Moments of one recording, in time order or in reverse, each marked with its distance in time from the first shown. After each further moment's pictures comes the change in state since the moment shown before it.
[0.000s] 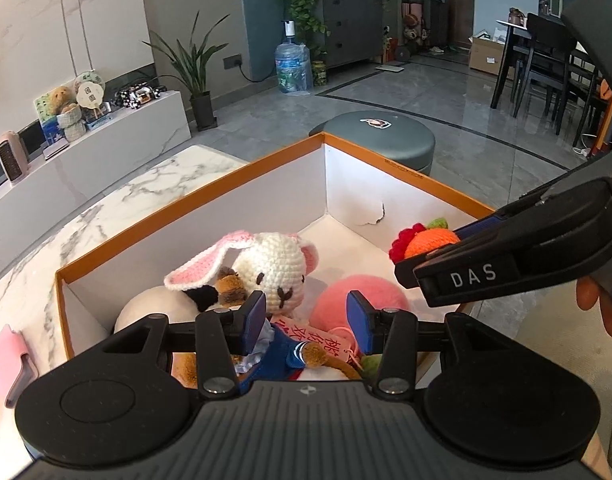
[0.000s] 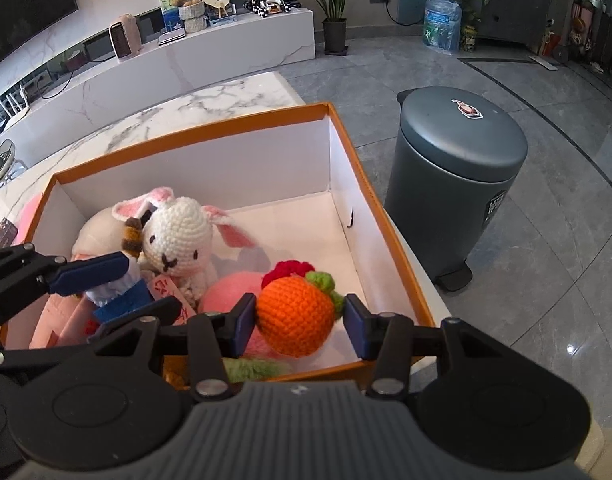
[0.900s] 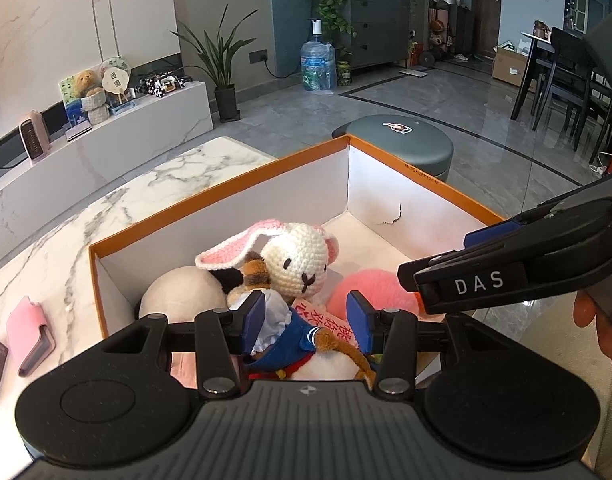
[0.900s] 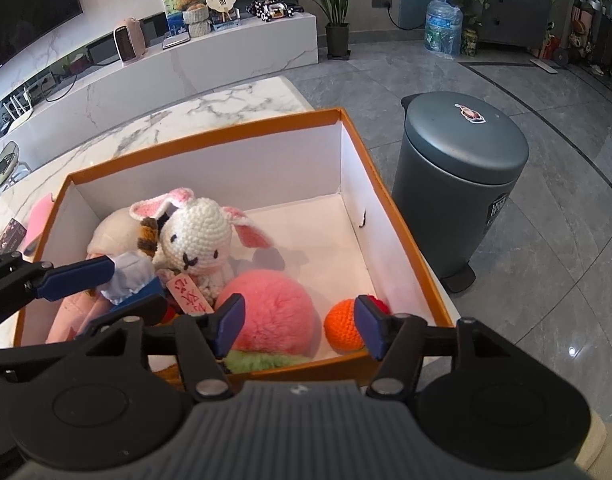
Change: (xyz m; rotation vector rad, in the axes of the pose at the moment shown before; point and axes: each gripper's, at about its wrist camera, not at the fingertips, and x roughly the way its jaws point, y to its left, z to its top) left arm -0.024 0.007 -0.004 -0.071 0.010 0.042; right arm -0.013 0.012 -0.005 0.000 -0.019 0.003
